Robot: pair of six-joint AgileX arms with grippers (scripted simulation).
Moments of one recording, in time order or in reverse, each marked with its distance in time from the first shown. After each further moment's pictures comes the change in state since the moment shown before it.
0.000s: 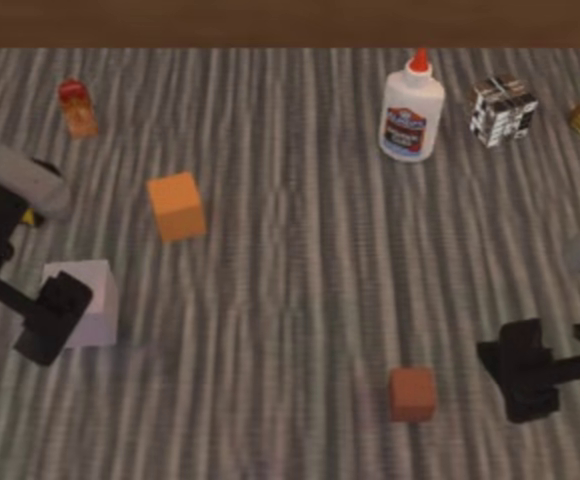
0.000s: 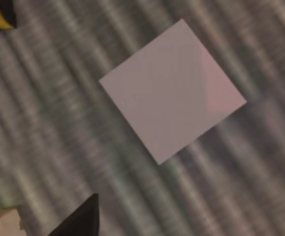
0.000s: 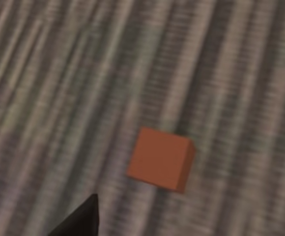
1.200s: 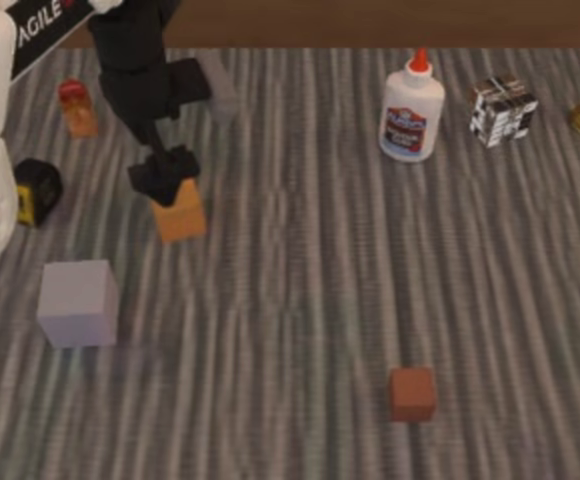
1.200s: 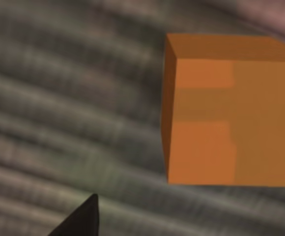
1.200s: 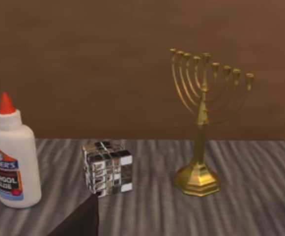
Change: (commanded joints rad) left arm -0.121 1.315 1.458 -0.636 -0.062 0.554; right arm -0.599 -0.949 -0.635 0.565 0.005 -0.407
